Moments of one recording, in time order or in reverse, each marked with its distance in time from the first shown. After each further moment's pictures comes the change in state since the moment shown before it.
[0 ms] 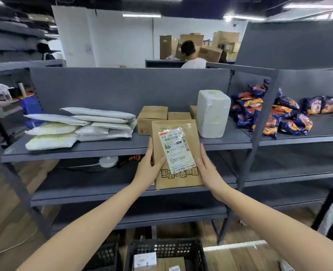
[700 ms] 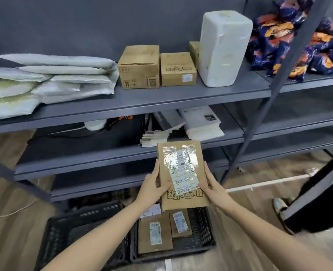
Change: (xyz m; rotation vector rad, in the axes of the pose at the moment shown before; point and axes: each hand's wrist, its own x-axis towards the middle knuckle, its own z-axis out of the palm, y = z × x) left_hand -0.023 -0.172 0.057 0.144 -0.324 -0.300; right_hand -0.031 0.173 0.029 -0.083 -0.132 0.357
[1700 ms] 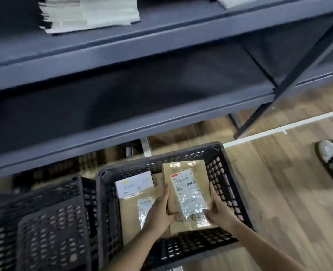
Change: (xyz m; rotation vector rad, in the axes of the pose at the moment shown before) left_hand 0.143 -0.451 0.231 0.243 -0.328 -0.346; right_hand 0.159 0.467 0.176 0.018 -0.135 0.551
